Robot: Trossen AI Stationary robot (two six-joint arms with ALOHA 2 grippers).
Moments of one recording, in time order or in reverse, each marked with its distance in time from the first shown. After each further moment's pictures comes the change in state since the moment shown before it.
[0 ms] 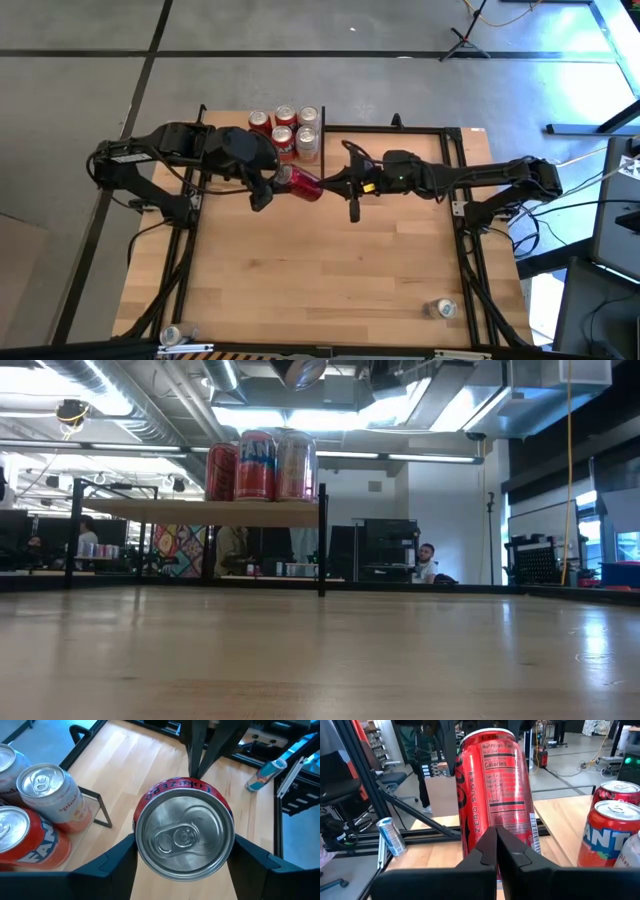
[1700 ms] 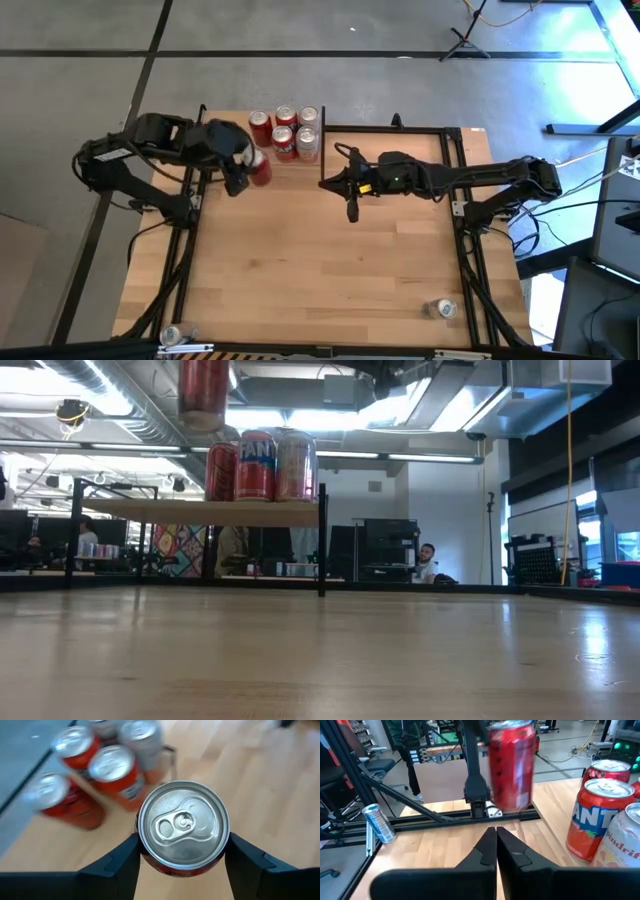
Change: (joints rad) left arm 0.044 -0.090 0.000 -0.321 -0.193 -0.027; right arm 0.000 0.004 0.000 -0.078 0.037 -0.002
